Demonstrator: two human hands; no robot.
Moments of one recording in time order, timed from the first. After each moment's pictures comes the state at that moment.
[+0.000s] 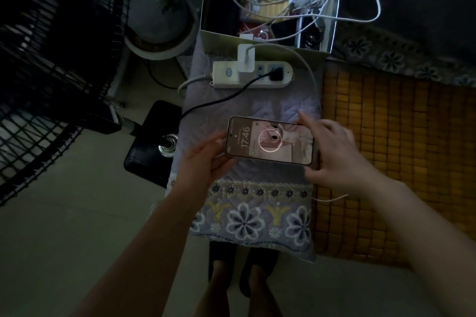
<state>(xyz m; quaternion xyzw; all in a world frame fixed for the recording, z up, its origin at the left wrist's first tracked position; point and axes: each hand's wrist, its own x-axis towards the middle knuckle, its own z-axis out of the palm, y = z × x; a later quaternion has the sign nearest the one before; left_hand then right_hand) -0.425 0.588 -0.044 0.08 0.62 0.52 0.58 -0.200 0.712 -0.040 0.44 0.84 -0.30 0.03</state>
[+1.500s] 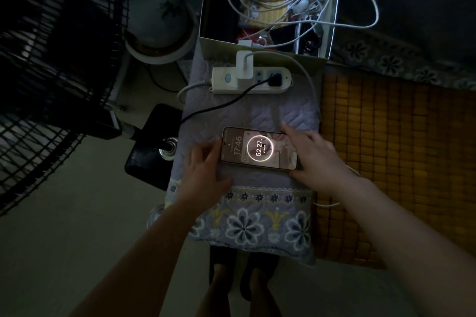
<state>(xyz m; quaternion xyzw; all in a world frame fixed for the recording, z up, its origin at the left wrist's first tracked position) -0.434 0.573 -0.082 0.46 0.80 0.15 0.36 -0.223 0.713 -0.064 0.41 0.86 -0.30 0.07</state>
